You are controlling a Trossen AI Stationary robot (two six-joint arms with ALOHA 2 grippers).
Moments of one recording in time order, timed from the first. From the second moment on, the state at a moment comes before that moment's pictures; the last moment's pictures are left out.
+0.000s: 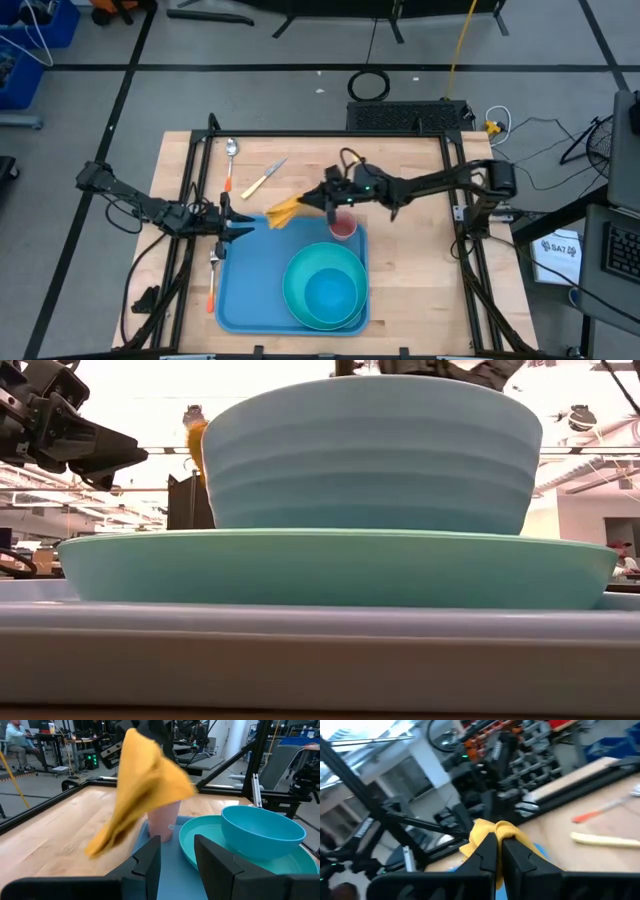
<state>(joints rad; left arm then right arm) -0.45 0.32 0.01 0.24 -0.47 -0.11 -0.11 1.76 0.97 0.75 -0.22 0.51</state>
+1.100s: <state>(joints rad) -0.45 0.32 0.01 0.26 -0.54 -0.10 0.08 2.22 1.46 0.73 -0.48 0.64</state>
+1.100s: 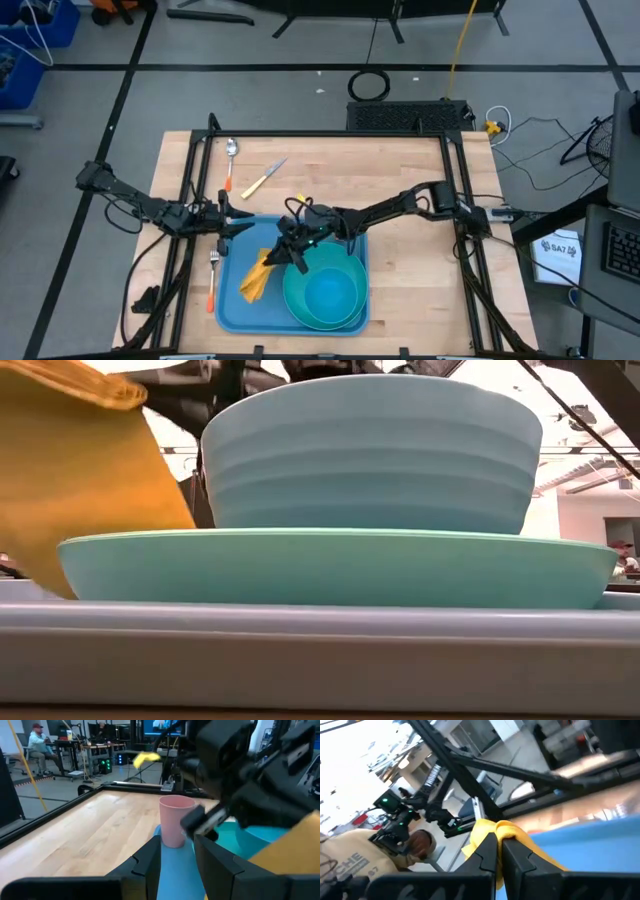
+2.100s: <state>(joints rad) -0.45 0.32 0.01 0.26 -0.54 -0.11 0.13 2.27 1.46 0.78 -0.63 0.72</state>
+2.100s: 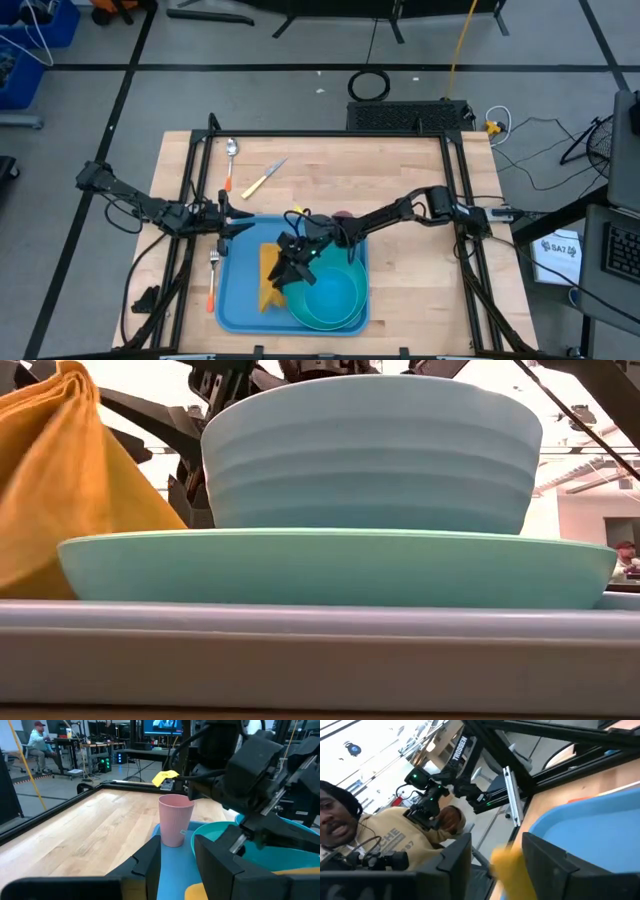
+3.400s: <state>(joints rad) -0.51 0.99 0.28 0.13 -0.26 -0.58 0.06 1.41 1.19 -0.08 0.31 0.01</state>
